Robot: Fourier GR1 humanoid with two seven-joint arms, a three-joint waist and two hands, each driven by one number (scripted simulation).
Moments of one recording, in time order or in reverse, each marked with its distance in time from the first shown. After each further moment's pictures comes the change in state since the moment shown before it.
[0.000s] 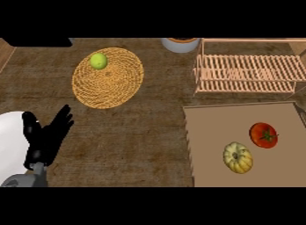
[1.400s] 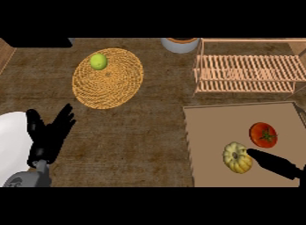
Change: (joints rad) left arm -0.018 -0.035 0.030 0.014 -0.044 -0.010 0.018; right arm -0.668 0.055 0.202 0.187 0.834 0.131 1.099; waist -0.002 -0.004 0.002
